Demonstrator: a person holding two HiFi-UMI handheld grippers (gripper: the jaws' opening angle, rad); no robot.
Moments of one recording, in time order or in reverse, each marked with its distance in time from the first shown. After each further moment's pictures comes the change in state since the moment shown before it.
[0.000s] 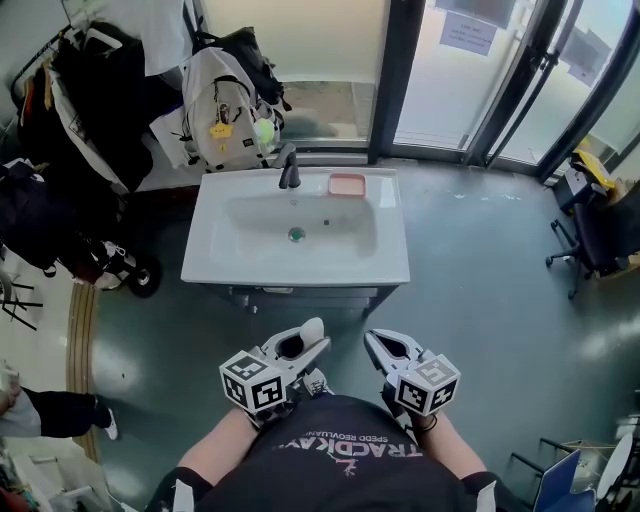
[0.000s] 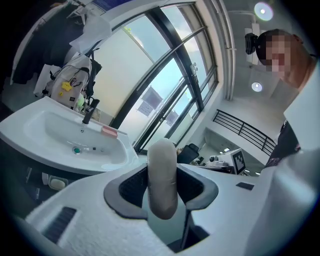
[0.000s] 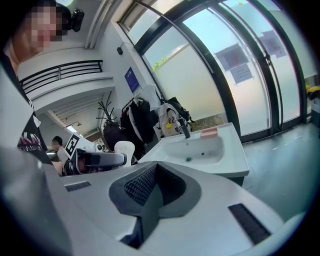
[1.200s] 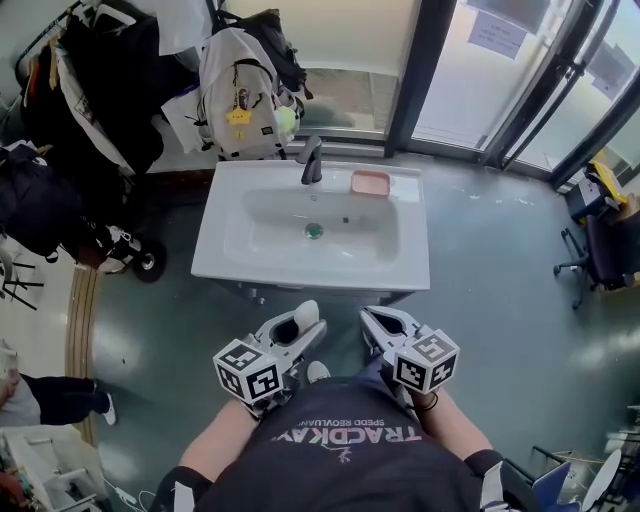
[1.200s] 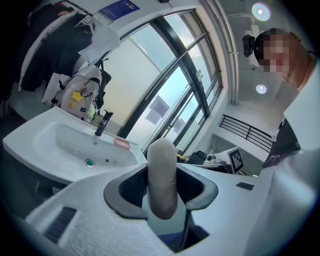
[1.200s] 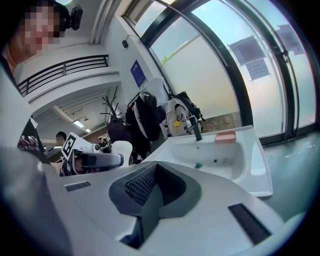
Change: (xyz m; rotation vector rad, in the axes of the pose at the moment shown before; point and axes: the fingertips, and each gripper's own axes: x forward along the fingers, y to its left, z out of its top) left arm -0.018 0.061 0.045 -0.009 -0.084 0.074; right arm 0.086 0.004 0.034 -0.053 0.058 0.086
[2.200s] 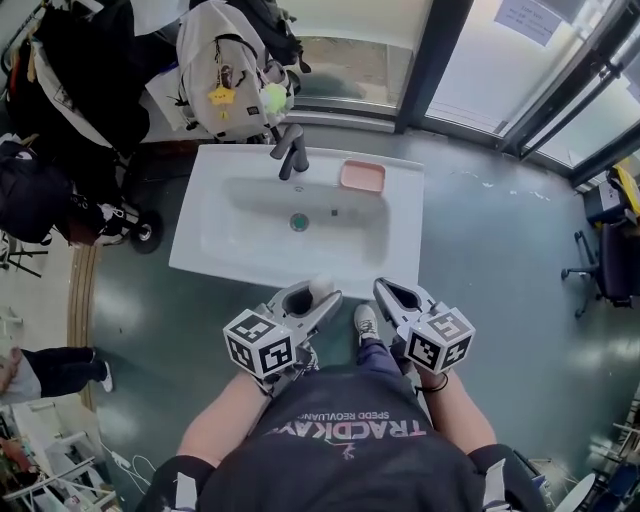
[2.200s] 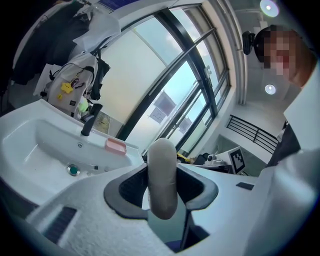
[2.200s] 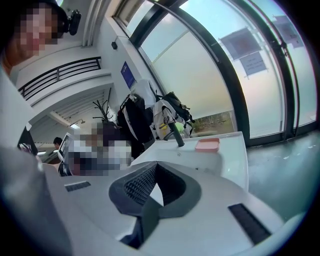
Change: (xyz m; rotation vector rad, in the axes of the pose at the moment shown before) left arm 0.143 0.012 0.036 -0.039 0.013 0.049; right arm 0.003 -0.138 0.056 0.041 0.026 0.000
